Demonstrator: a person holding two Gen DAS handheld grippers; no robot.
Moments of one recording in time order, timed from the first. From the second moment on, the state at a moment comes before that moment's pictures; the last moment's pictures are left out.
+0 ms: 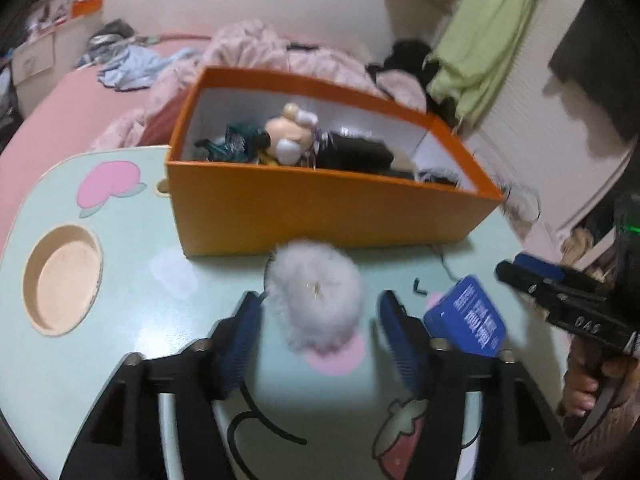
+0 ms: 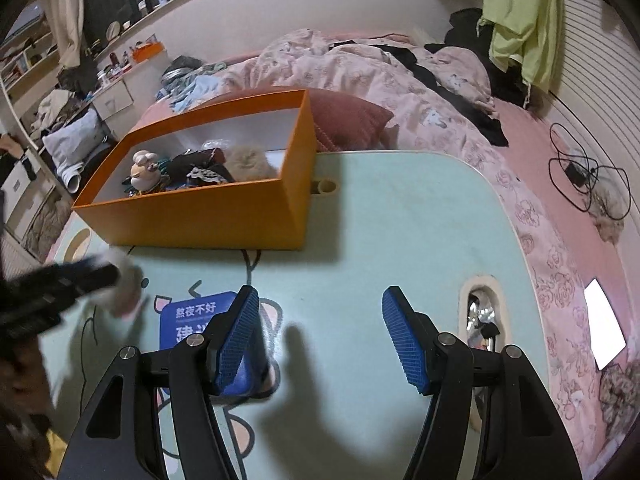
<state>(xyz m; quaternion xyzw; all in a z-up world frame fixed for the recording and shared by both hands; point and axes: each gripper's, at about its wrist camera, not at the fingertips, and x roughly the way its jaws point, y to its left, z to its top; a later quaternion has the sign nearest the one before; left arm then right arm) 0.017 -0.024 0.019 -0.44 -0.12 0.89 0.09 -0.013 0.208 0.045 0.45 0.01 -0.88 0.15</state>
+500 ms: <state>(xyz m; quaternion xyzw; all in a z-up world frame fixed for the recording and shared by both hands) 0.024 0.010 0.010 -0.46 0.03 0.89 0.03 -0.057 0.185 0.093 0.47 -0.06 -0.84 0.27</state>
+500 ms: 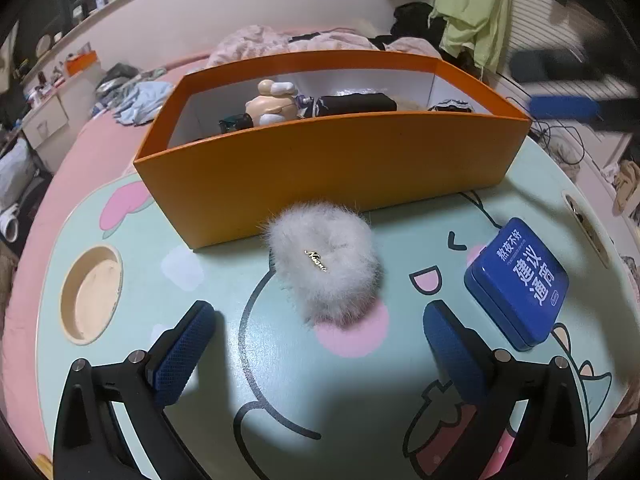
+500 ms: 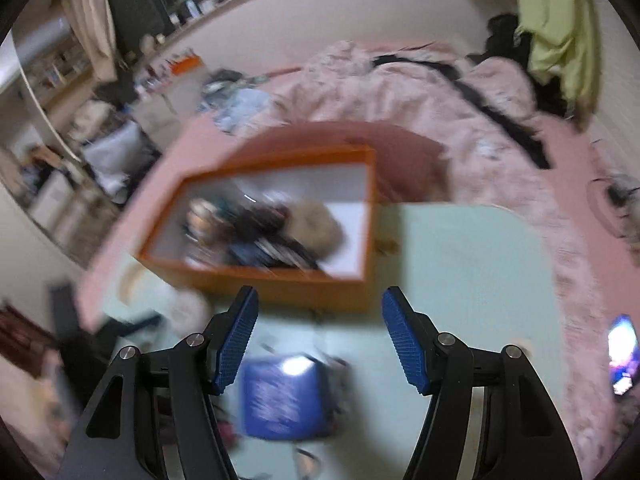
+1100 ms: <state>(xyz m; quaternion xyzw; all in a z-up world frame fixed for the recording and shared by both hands) 0.023 0.010 0.011 -0.46 0.02 0.89 0.03 -0.116 0.113 0.061 0.57 0.07 -0.77 0.29</state>
